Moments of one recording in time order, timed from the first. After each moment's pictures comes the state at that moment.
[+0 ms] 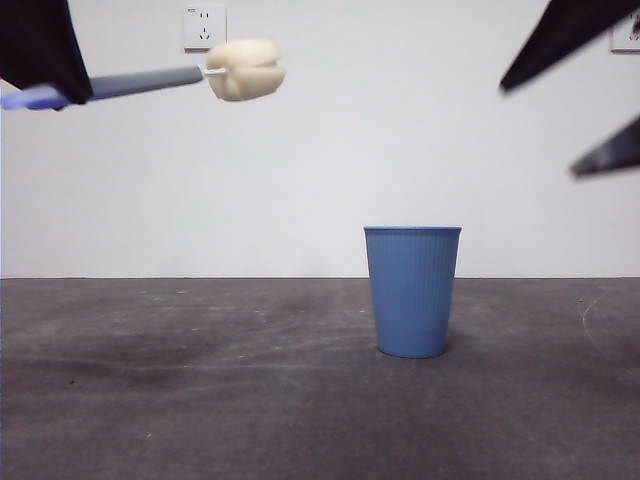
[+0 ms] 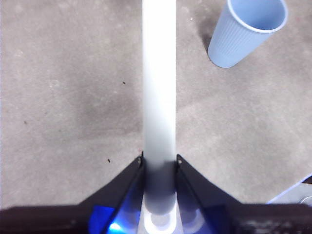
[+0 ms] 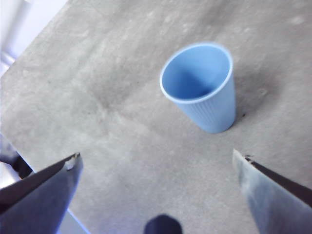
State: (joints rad) left arm -0.60 0.94 0.93 -0.81 -0.03 -0.23; right arm 0.21 0.92 0.65 -0.40 -0.60 0.04
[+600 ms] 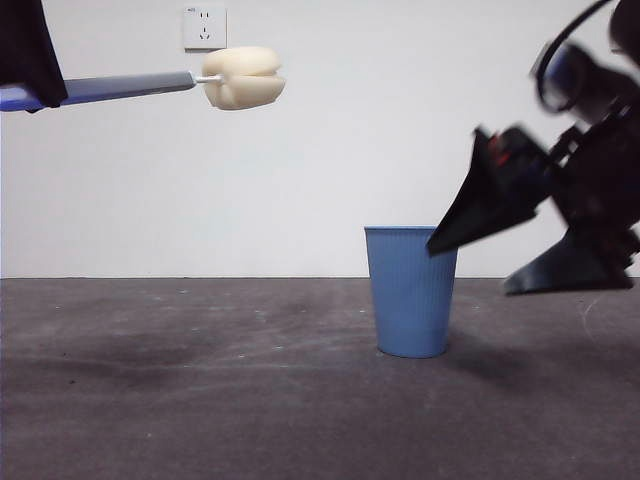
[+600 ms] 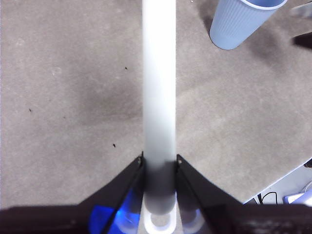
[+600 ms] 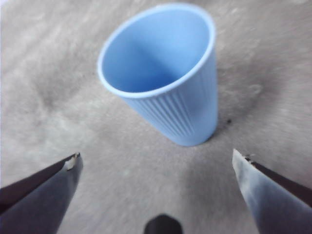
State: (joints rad) left arm -0.60 0.92 0.93 -0.87 -0.03 -0.19; right arm 0.33 1.31 0.49 0.21 -0.43 0.06
